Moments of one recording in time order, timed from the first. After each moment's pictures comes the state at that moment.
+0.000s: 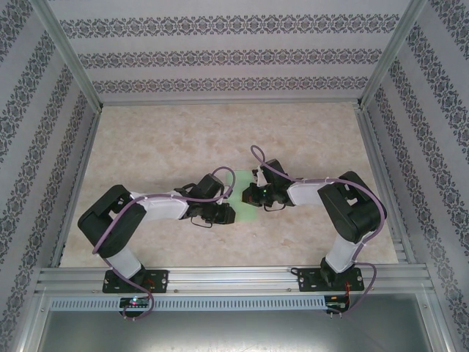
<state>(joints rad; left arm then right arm) -0.72 1.66 0.76 -0.13 0.42 -0.64 0.53 1.75 0.74 0.05 -0.51 0.73</state>
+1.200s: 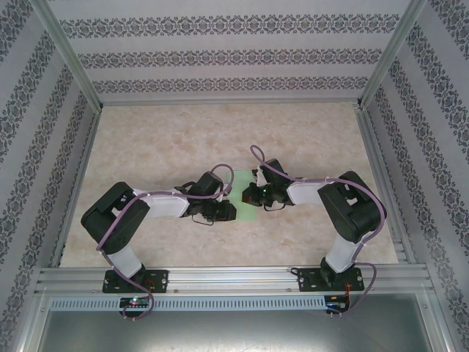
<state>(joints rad) -0.69 1.70 0.76 -0.07 0.46 -0.70 0.53 1.75 0.75 0.03 -0.51 0.73</state>
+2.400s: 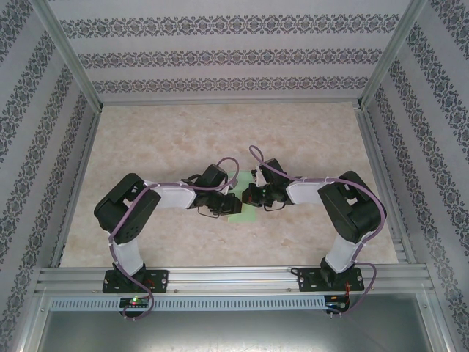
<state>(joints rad) -0.66 1.82 0.88 -0.06 0.54 -0.68 0.53 1.75 0.76 0.00 -0.51 0.70</state>
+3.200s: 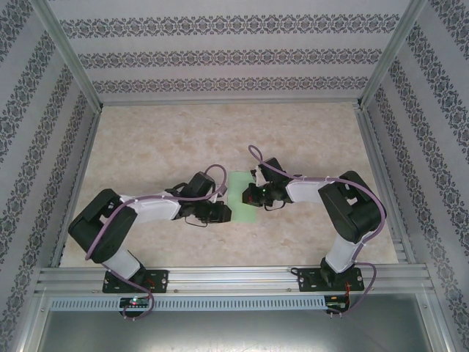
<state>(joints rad) -0.65 1.57 0.70 -0.10 0.53 -0.67 0.53 1.75 0.79 -0.07 -0.51 0.67</state>
